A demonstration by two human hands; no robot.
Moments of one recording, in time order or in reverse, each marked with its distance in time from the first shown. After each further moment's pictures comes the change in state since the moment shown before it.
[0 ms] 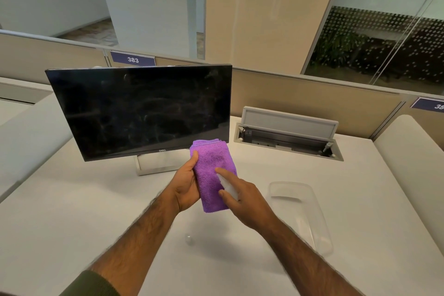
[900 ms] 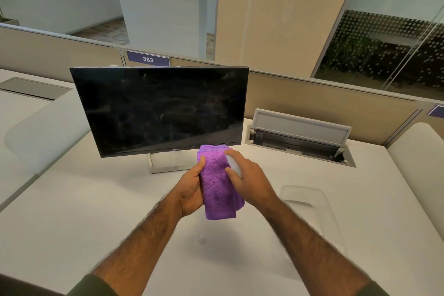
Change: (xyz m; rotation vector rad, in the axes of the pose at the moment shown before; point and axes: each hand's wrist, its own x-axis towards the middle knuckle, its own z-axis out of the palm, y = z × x) left_hand -0.015 0.007 -0.022 0.044 0.008 -0.029; right_hand 0.051 -0.032 -0.004 -0.087 0.039 0.048
